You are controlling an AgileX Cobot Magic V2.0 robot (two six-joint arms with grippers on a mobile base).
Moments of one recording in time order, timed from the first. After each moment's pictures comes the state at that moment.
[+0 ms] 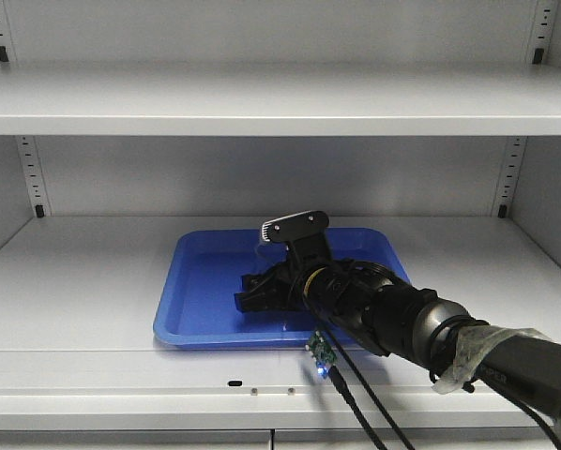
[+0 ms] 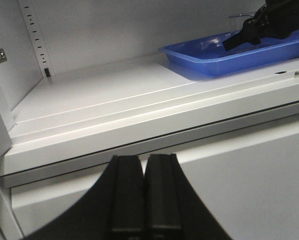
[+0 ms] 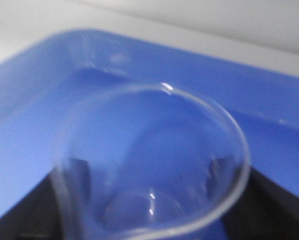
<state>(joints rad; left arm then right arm) -0.20 -0.02 0.04 -0.06 0.08 0.16 0.48 2.13 -1.67 -0.63 0.01 0.62</state>
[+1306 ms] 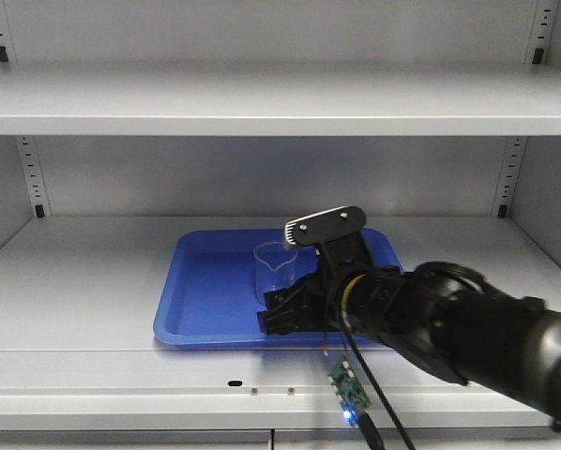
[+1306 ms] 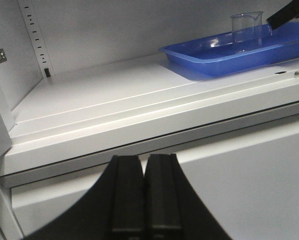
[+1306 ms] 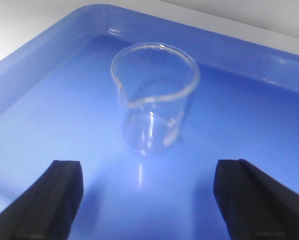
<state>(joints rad) -0.20 -0.02 0.04 -0.06 0.08 0.16 0.54 1.73 -1.31 -0.66 0.16 0.65</state>
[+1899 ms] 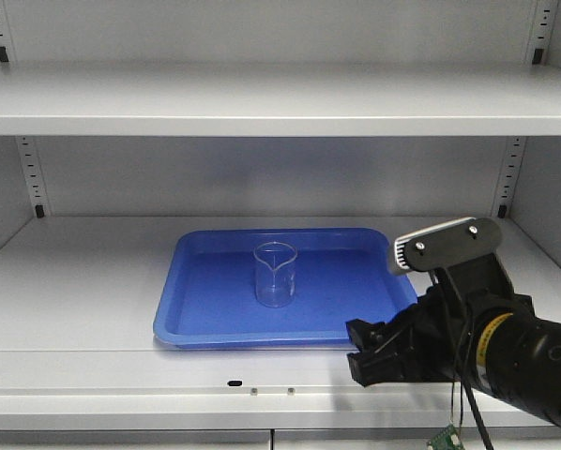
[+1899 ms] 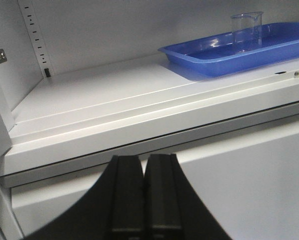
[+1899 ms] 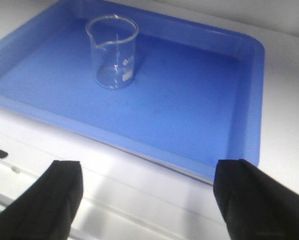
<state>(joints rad) -0.20 -0.02 0.04 -0.06 0.08 0.16 0.54 1.30 -0.98 -0.65 0.30 0.65</state>
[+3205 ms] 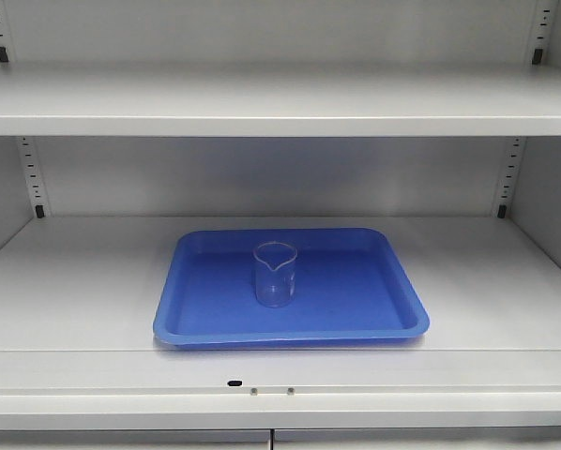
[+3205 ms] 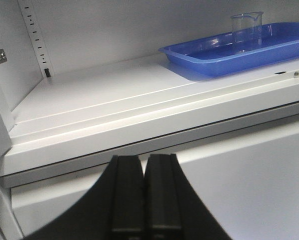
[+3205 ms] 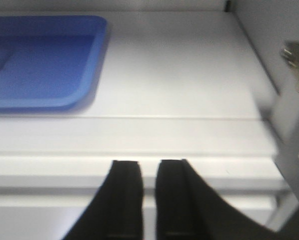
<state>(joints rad) -0.20 -0.02 0.04 -0.06 0.08 0.16 0.11 0.71 -0.55 -0.30 0.30 0.34</state>
